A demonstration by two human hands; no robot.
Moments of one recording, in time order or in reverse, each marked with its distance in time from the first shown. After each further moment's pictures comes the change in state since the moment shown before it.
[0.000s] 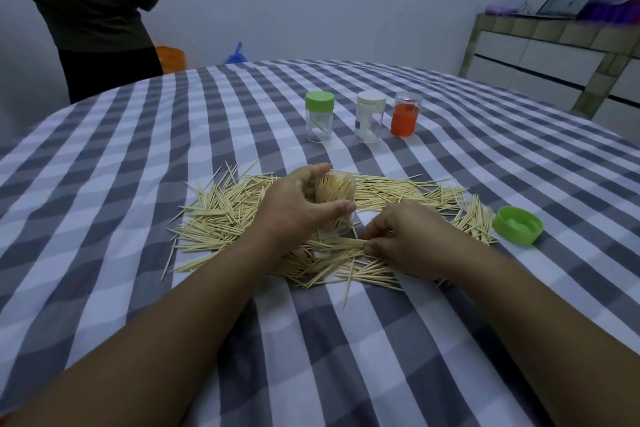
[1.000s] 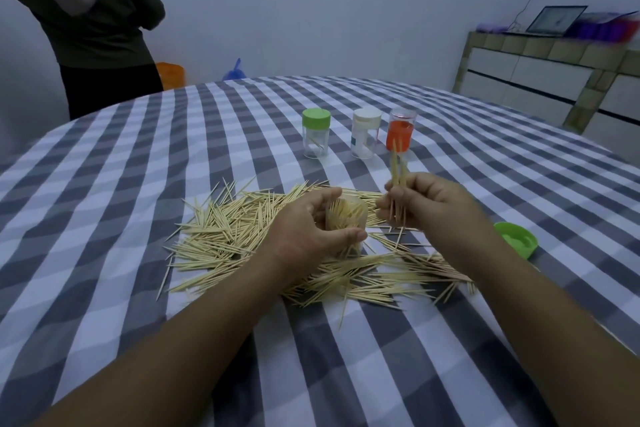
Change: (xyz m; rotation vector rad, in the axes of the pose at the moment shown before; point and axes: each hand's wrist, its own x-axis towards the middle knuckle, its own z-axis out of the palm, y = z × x) left_hand -0.008 0.003 0.011 -0.063 -0.078 0.015; right_hand -0.005 0.009 -0.024 1.062 0.341 0.069
